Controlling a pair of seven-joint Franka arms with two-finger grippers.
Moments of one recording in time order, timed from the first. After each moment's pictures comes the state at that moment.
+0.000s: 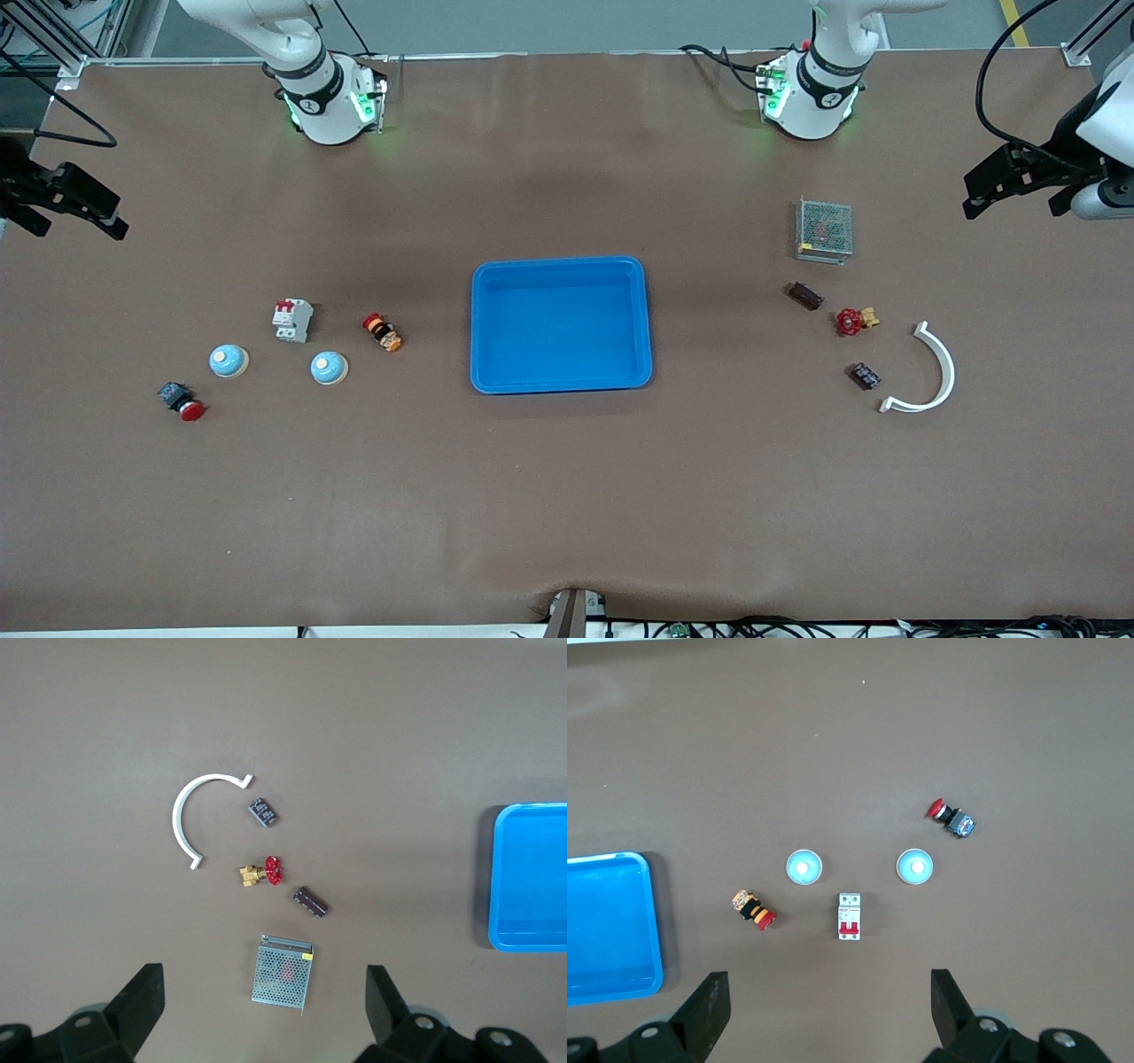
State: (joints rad) left arm -0.03 -0.06 -0.06 -1.57 0.03 1.53 -0.09; right arm 0.10 -0.13 -0.14 -1.69 0.00 1.69 0.04
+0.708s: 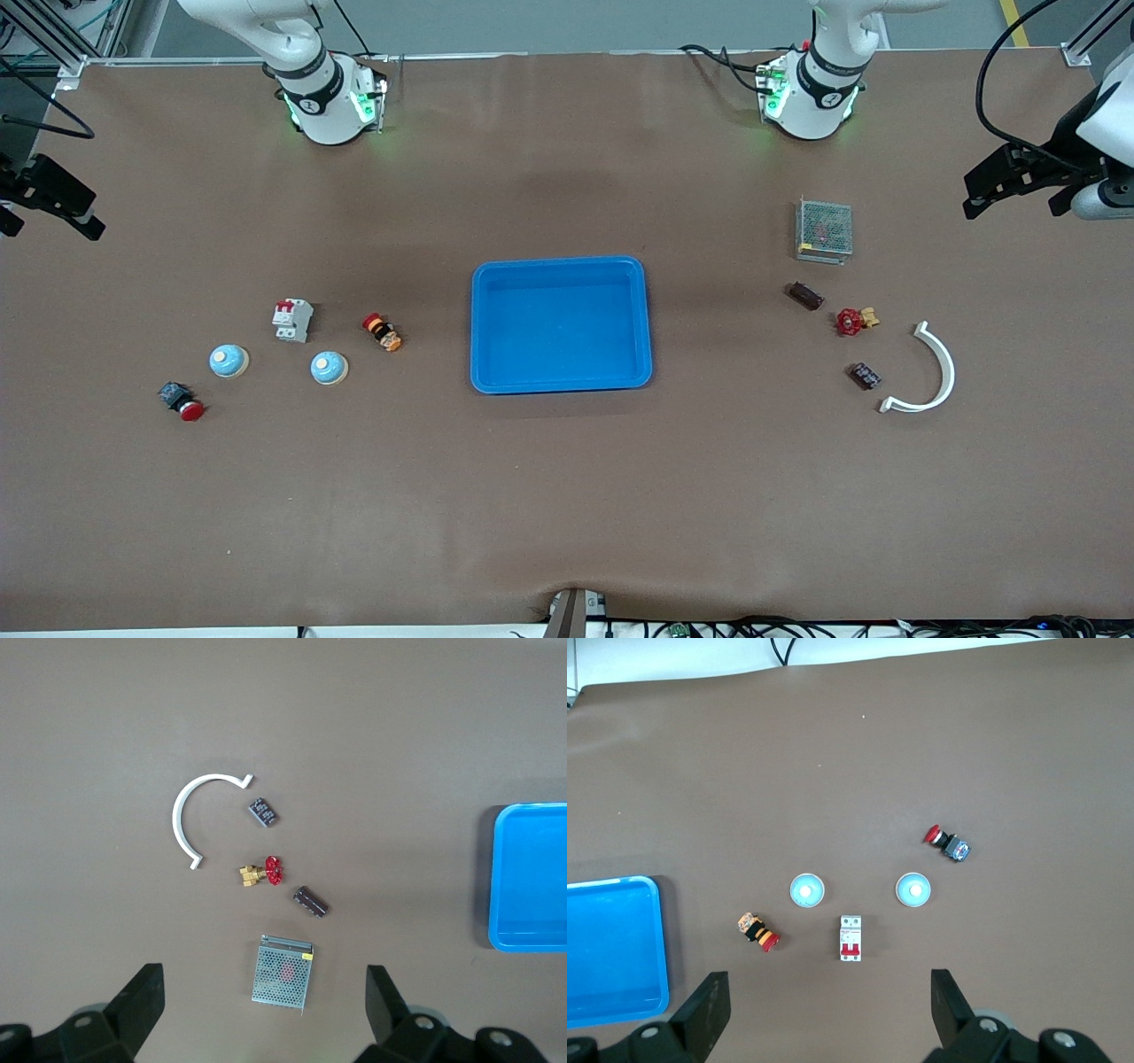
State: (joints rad) left arm -0.03 -0.06 -0.06 -1.57 0.03 1.53 -0.09; right arm 0.10 -0.11 -0.14 -1.63 0.00 1.69 0.04
